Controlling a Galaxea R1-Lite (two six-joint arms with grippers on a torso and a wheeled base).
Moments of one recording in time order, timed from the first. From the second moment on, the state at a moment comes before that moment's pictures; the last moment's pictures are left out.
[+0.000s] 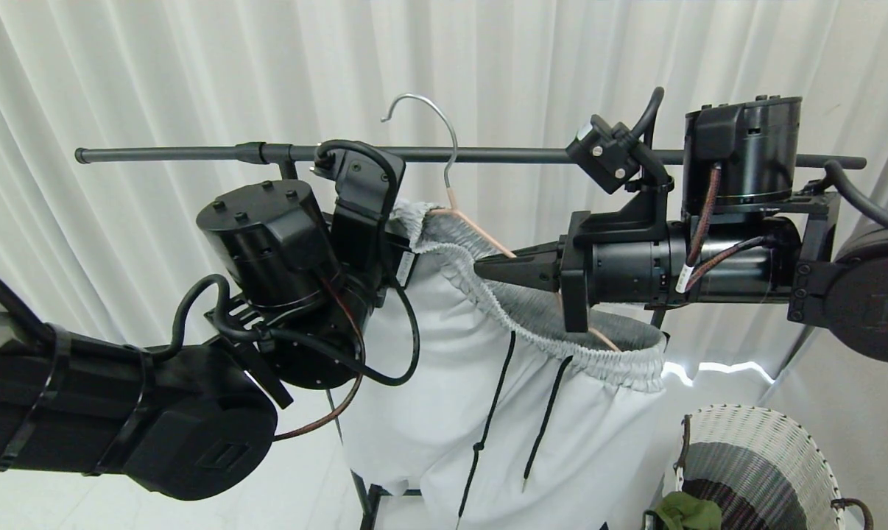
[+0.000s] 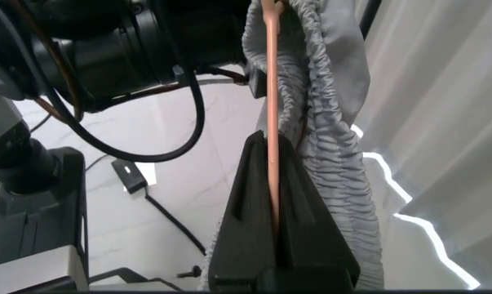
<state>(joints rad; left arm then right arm) -0.66 1.80 -0.89 -1.06 0.61 0.53 0.76 1.73 -1.28 -0.24 0.58 -0.10</state>
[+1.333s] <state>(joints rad) -0.66 1.74 -0.75 -1.14 0.56 0.52 0.64 1.69 -1.25 -0.39 0.58 0.06</state>
